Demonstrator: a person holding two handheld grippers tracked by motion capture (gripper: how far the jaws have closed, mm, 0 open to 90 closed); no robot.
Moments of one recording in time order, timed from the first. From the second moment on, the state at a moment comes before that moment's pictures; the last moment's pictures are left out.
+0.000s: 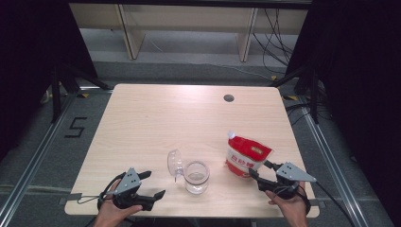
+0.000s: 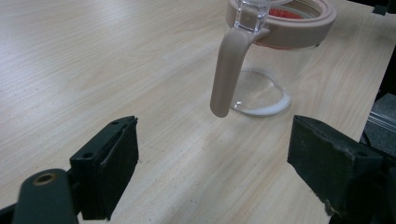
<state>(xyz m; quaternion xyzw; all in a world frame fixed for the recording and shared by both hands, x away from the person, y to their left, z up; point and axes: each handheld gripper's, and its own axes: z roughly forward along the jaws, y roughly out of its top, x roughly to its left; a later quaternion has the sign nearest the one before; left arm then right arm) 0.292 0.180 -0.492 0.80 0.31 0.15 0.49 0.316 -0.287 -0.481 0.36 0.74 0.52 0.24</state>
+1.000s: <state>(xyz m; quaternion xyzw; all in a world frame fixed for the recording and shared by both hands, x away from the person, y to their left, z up) 0.292 0.180 -0.492 0.80 0.31 0.15 0.49 0.347 -0.272 -0.501 0.30 0.76 0.53 0.23</state>
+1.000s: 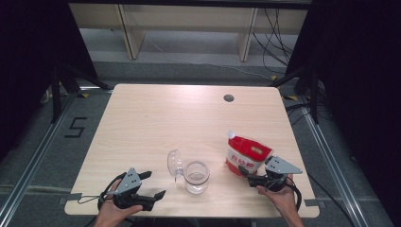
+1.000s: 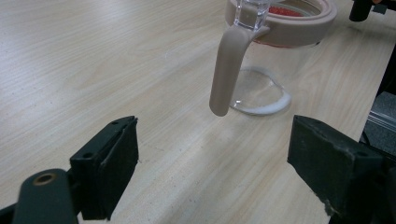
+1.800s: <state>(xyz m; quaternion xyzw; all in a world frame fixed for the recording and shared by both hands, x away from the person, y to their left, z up) 0.293 0.180 -0.493 0.80 0.31 0.16 0.50 0.357 -0.268 -0.511 0.30 0.75 0.54 0.23</state>
